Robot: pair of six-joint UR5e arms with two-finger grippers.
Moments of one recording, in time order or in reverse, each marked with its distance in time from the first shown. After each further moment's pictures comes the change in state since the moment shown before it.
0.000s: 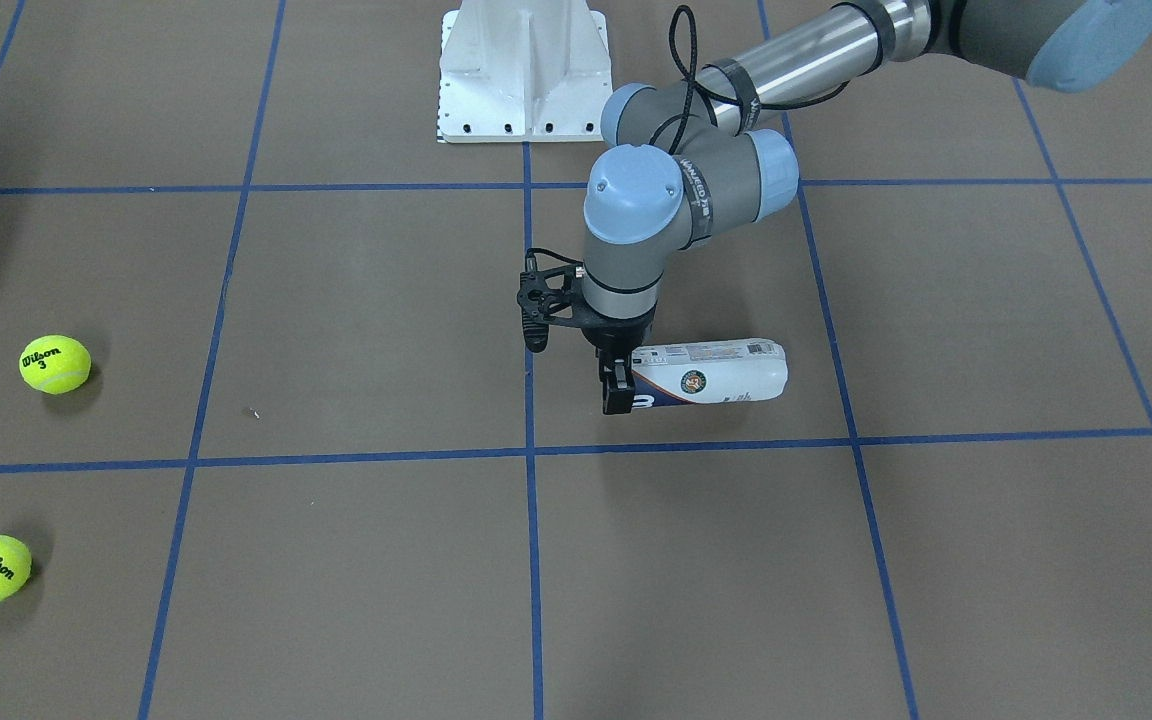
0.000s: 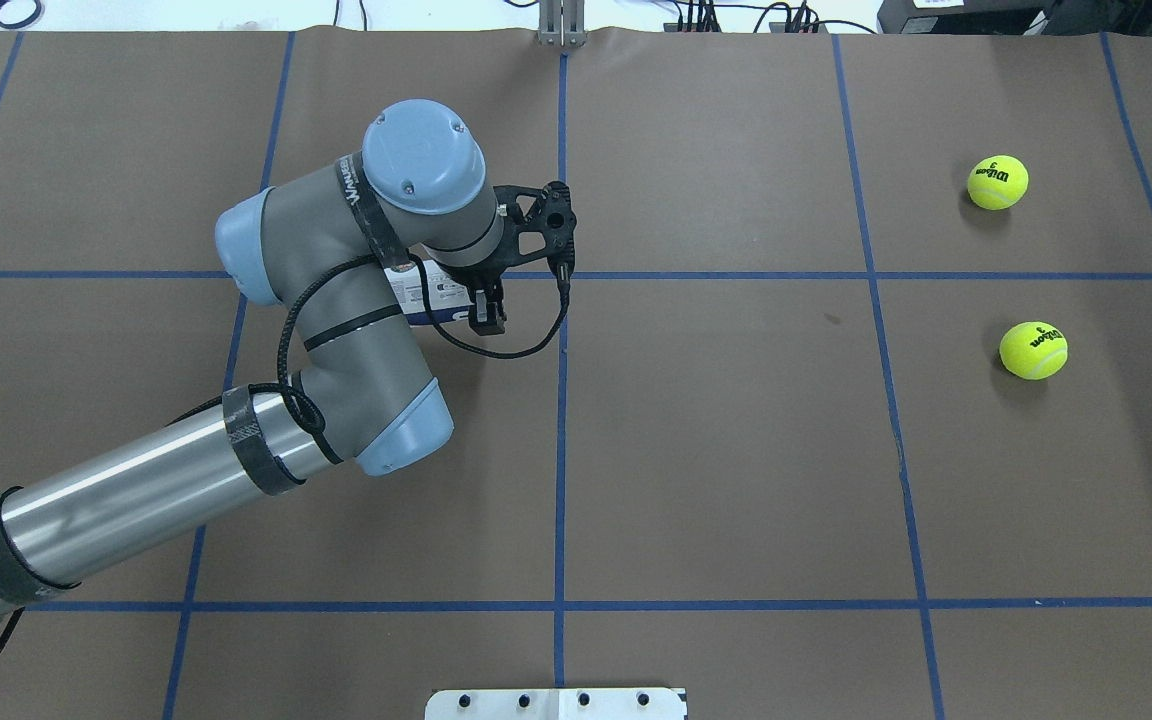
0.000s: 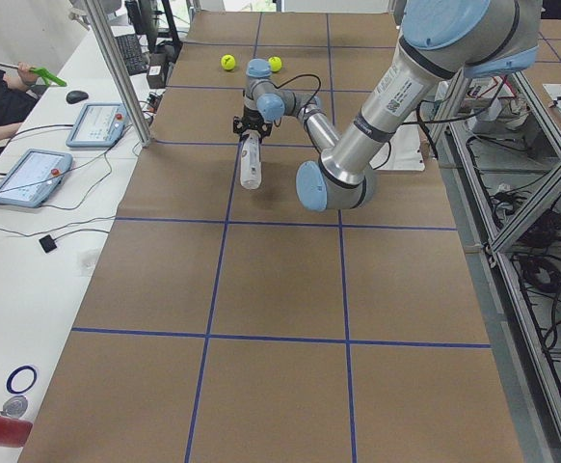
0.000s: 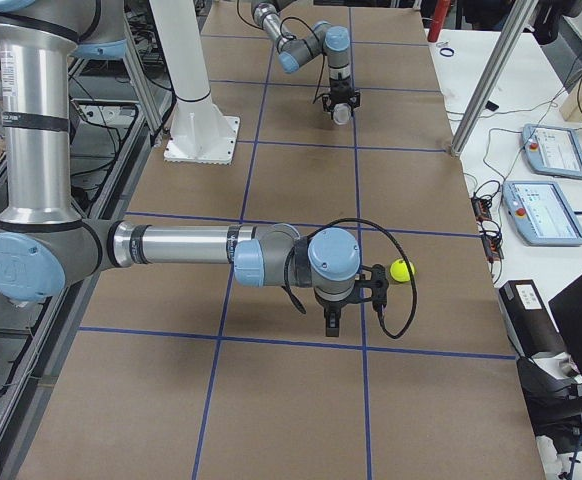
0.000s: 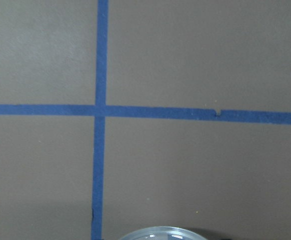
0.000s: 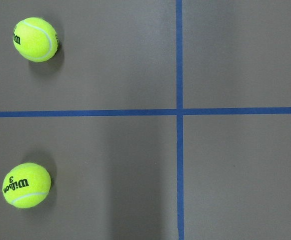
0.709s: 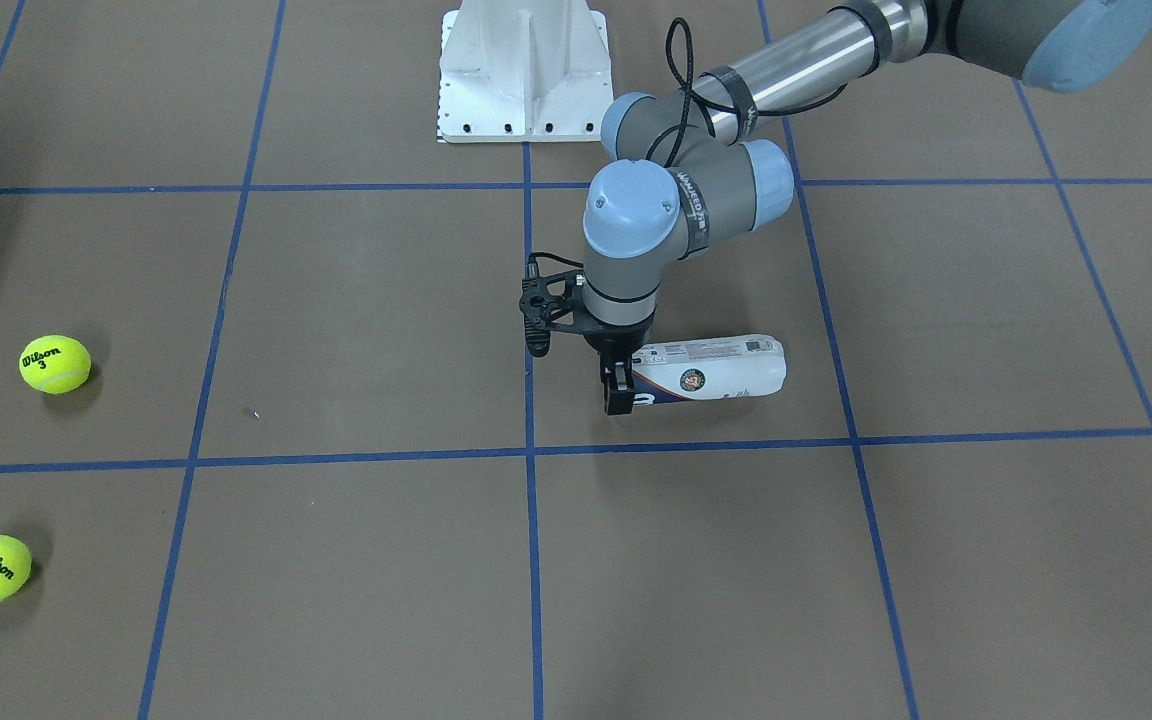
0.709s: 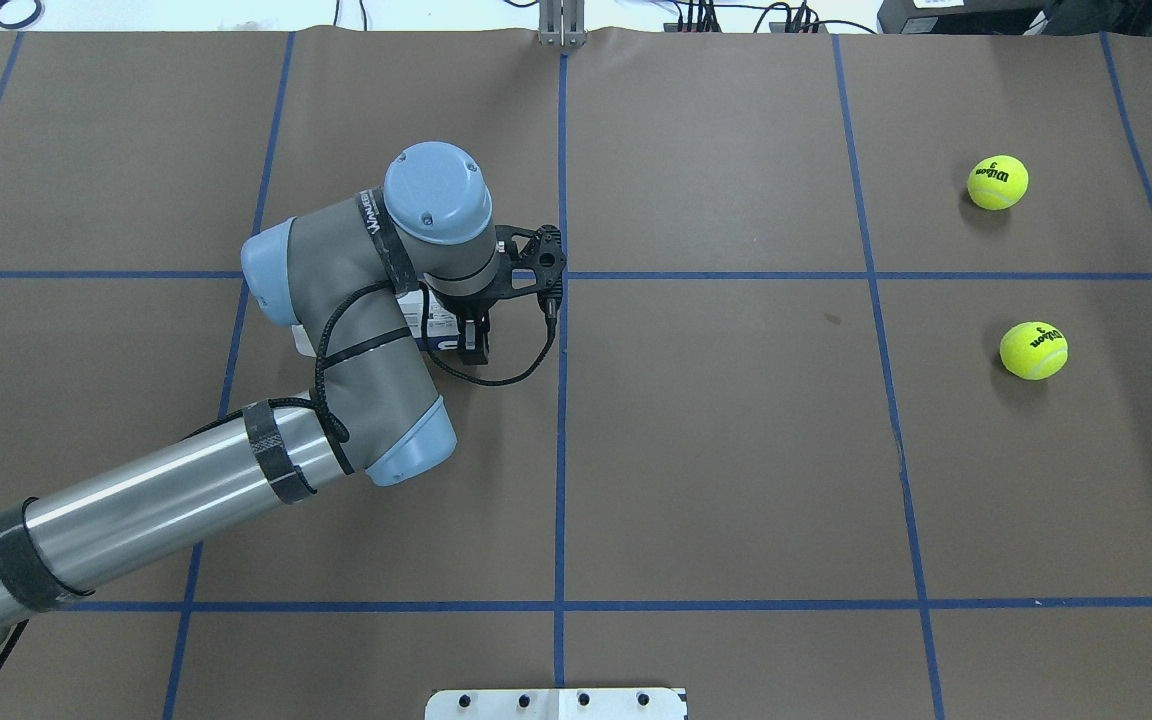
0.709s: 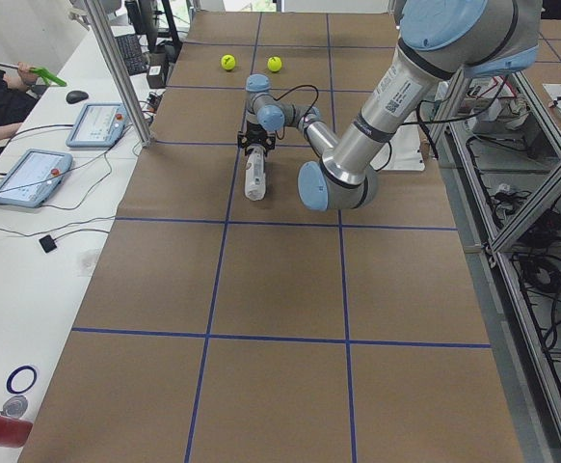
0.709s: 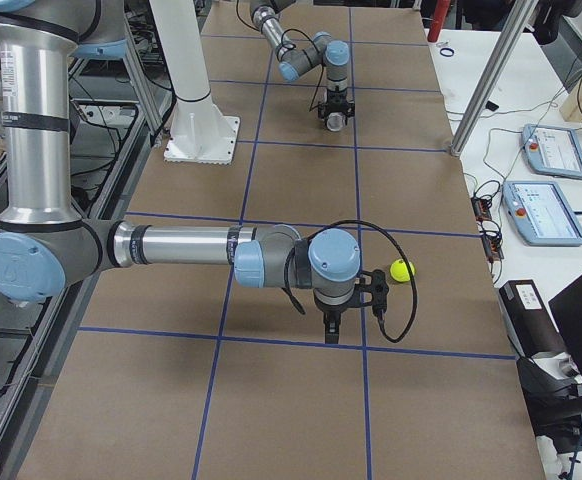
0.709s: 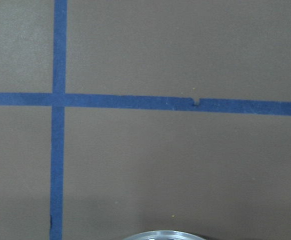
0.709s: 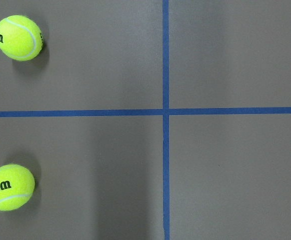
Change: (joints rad) left arm 0.029 0.002 0.128 0.002 -0.011 0.084; right arm 0.000 0.000 -0.011 -0.001 -0.052 -0.001
